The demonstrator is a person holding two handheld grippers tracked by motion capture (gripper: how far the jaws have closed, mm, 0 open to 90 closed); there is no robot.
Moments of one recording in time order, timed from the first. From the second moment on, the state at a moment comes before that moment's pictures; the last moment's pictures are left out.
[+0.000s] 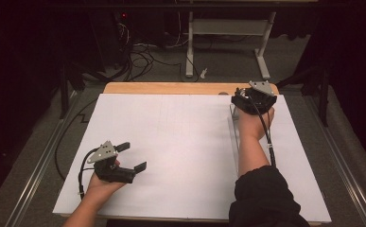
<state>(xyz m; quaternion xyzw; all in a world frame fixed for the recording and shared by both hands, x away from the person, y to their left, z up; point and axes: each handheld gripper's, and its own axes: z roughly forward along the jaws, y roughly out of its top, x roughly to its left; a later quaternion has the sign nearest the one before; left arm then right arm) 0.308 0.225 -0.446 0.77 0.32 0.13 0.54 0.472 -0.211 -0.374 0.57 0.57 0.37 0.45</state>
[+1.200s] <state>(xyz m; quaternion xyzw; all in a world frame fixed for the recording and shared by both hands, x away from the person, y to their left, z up) 0.308 0.225 -0.448 0.78 0.32 0.13 0.53 0.486 -0.207 -0.384 0.57 0.57 0.37 0.46</state>
